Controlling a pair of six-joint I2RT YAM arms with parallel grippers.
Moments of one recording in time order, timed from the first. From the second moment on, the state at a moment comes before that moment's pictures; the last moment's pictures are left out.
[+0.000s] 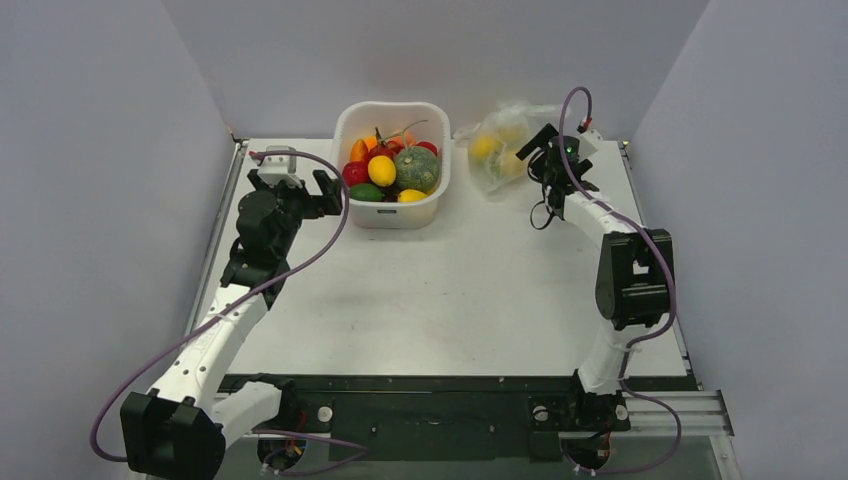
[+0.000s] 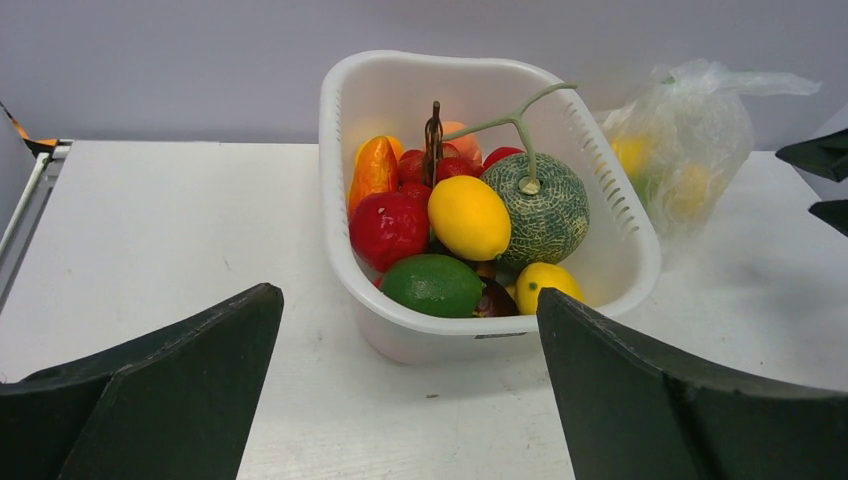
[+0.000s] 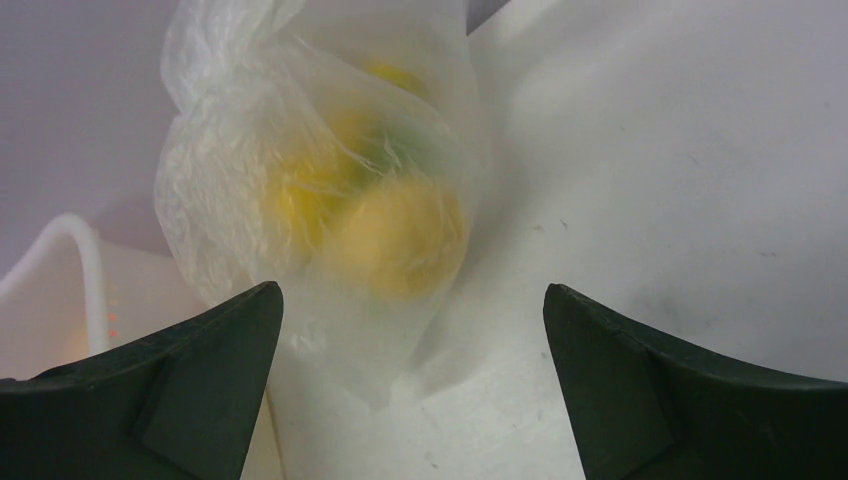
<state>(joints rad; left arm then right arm) -0.23 1.04 0.84 0.17 -0.06 -0.20 0.13 1.82 1.29 0.11 0.26 0.70</state>
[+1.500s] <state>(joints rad) -0.19 1.16 0.90 0.20 0.22 -0.36 0.47 1.35 0.62 0.19 0.02 0.71</state>
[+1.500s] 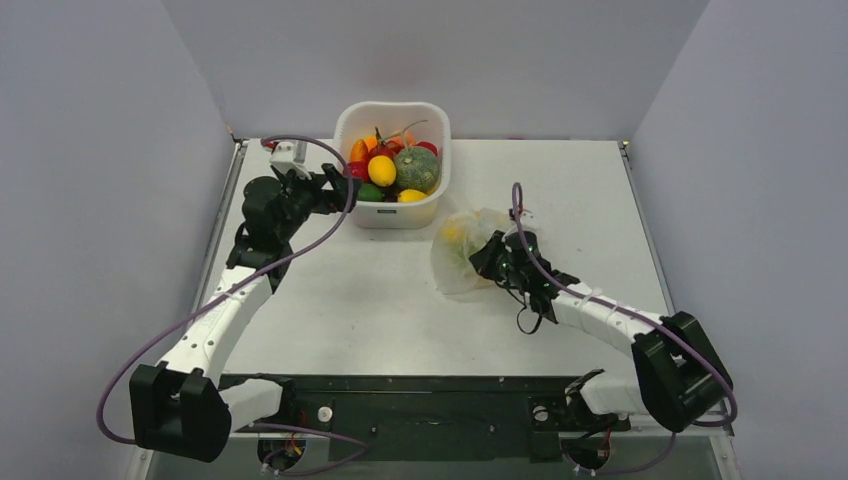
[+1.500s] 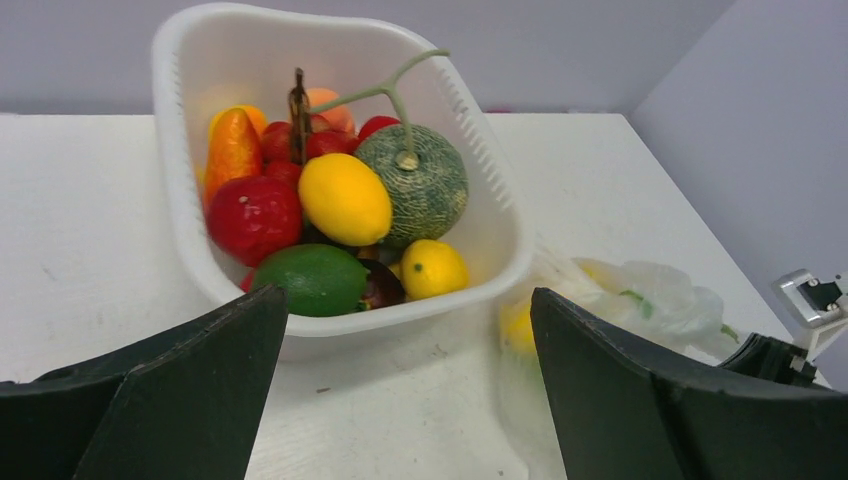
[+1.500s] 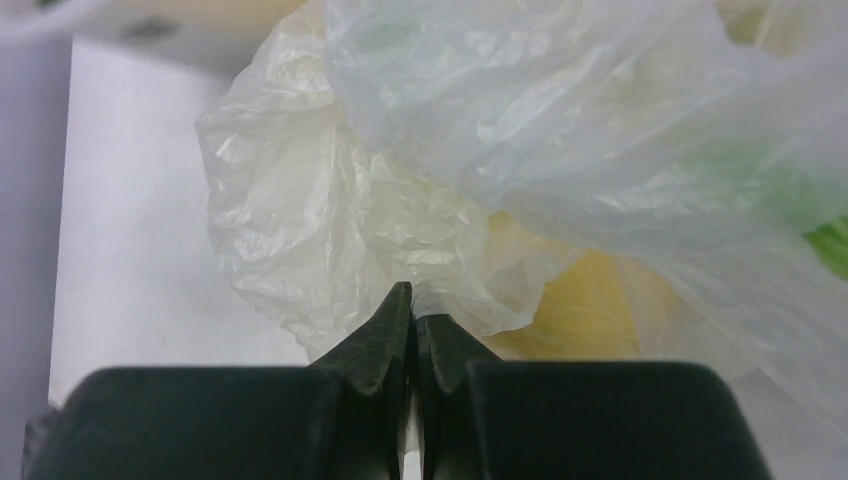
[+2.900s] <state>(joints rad) -0.75 0.88 0.68 -0.29 0.10 -0.72 0.91 1.00 0.78 -0.29 0.13 0.51</state>
